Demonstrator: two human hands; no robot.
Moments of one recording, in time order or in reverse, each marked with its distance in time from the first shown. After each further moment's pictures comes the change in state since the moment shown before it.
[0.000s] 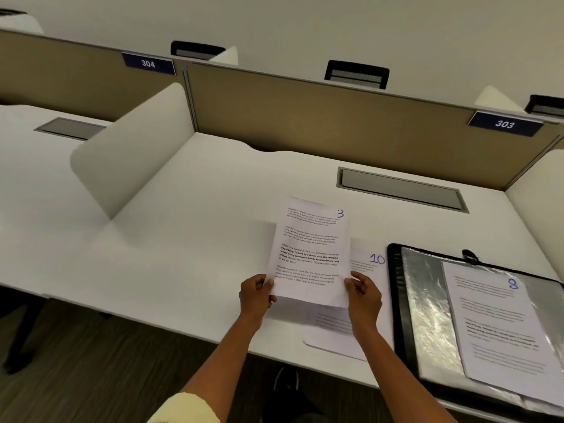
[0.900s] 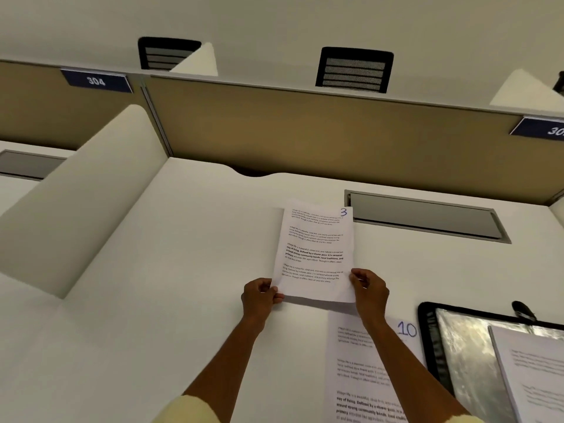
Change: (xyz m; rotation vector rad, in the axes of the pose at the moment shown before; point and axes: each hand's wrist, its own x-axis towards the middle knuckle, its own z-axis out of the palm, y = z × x) left_hand 0.213 0.061 0.054 0.082 0.028 -0.113; right_hand 0.200 -0.031 0.109 -0.256 -0.013 -0.070
